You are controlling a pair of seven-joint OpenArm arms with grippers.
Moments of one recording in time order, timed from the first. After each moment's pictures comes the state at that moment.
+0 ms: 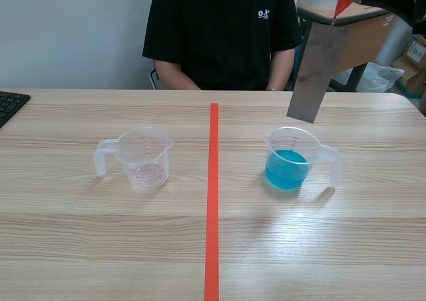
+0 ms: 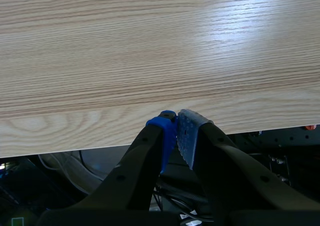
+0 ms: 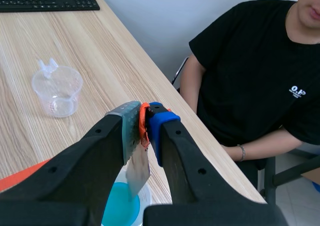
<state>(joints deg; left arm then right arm) 63.4 -16.7 -9.1 110.3 -12.5 -4.5 3.9 11.9 52.9 -4.6 99.9 45.4 45.4 -14.0</state>
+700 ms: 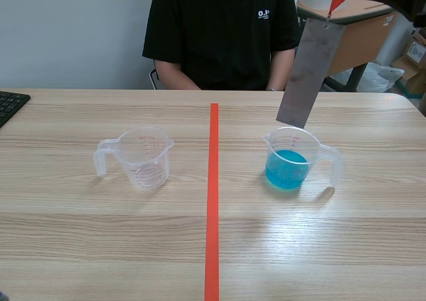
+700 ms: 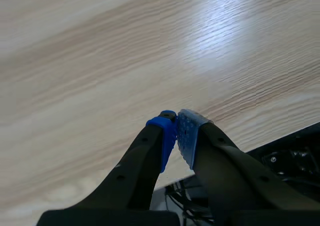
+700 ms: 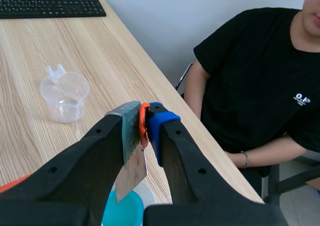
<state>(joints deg) 60.2 -34.8 -9.0 110.2 -13.3 -9.8 -0.3 11.9 52.9 -4.5 101.1 46.7 45.4 -14.3</state>
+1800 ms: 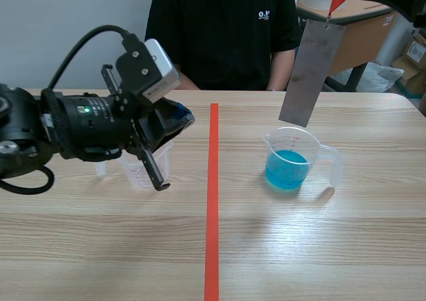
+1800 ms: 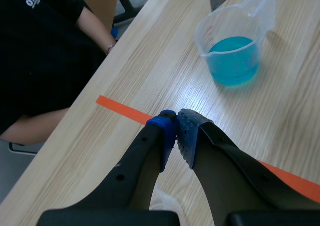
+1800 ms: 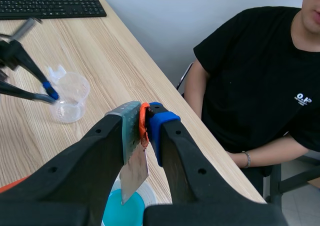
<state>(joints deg) -10.4 -32.8 35.8 94.2 -5.9 -20.4 5.3 11.9 52.9 -4.5 101.1 47.3 45.4 -14.8</state>
